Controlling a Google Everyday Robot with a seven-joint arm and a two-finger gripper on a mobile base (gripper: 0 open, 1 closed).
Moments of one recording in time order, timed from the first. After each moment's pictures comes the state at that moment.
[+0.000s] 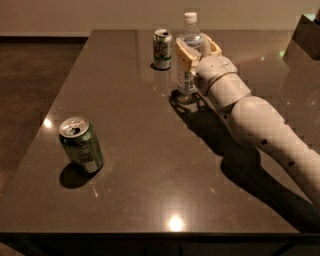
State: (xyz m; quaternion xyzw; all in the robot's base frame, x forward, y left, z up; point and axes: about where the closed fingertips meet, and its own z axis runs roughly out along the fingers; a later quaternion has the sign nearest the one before) arm 0.677 -0.105 0.985 -0.13 0.59 0.16 0.78
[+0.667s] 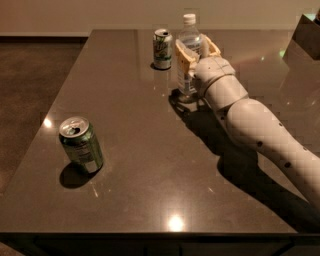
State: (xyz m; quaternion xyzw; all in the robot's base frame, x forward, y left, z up) arm 0.678 -0.105 0.981 -0.13 0.59 0.14 0.79
